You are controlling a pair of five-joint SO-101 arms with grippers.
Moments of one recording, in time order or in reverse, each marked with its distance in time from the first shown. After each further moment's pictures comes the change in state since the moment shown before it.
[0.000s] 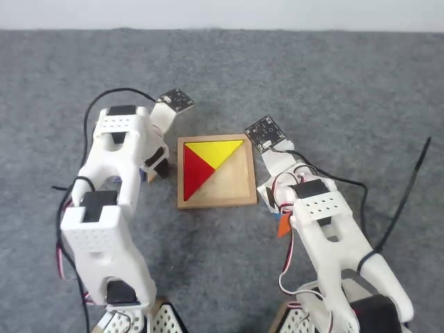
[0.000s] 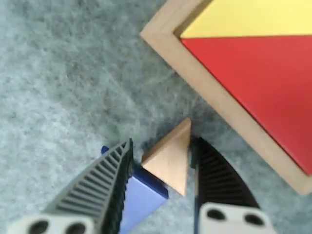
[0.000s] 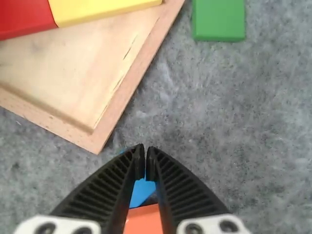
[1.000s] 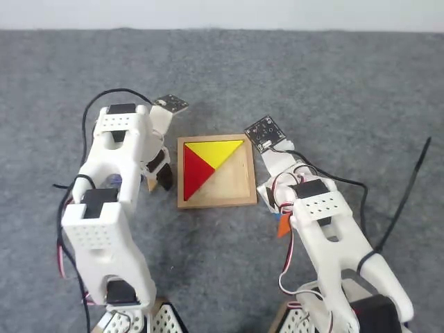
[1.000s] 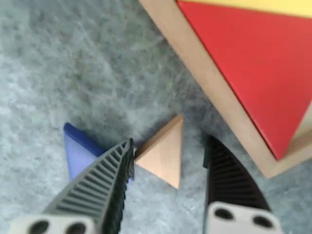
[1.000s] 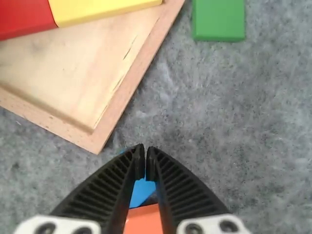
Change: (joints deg) left arm -0.4 1.0 -1.2 9.4 9.1; right arm 0.0 0.0 0.0 0.0 0.0
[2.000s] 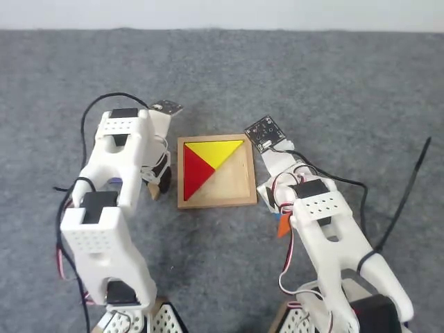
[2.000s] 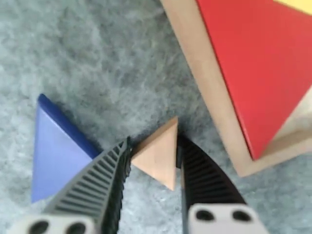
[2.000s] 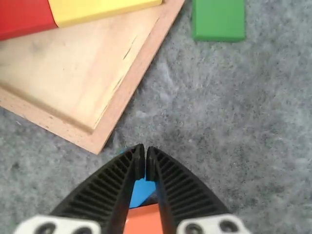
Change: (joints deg) left arm 1.6 -1.1 4.6 0.9 10.5; right arm 0.0 0.0 0.0 0.0 0.0
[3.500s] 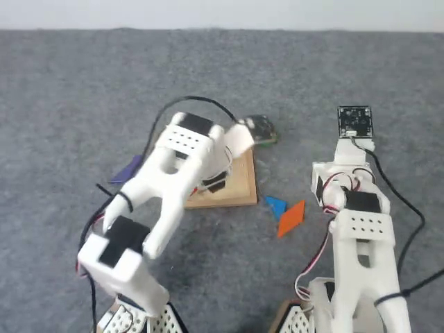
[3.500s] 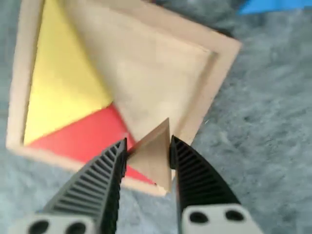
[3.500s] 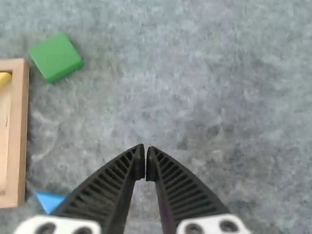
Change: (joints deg) left arm 25.4 -14.5 4.3 -1.8 -19.5; right arm 21.4 -15.3 3.4 0.0 -13.7
